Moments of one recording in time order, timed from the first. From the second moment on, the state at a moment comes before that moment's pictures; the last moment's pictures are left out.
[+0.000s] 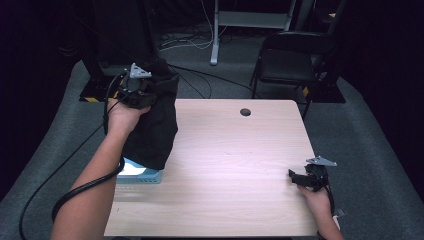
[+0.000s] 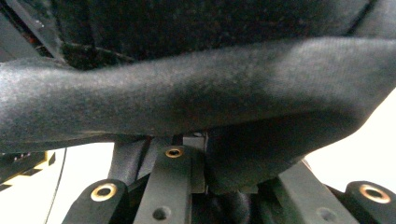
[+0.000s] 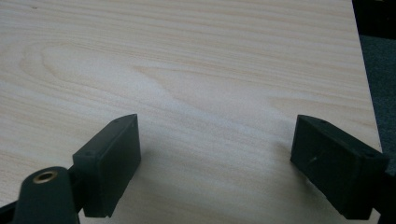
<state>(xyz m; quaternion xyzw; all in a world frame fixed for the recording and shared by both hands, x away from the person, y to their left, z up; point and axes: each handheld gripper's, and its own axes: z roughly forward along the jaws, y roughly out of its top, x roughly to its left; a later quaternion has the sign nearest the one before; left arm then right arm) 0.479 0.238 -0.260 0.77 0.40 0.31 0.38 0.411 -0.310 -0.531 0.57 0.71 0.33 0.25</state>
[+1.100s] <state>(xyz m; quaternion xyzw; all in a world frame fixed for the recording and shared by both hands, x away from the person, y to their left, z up) 0.480 0.156 -0.260 0.80 0.35 0.27 0.40 0.411 -0.310 -0.531 0.56 0.71 0.33 0.25</state>
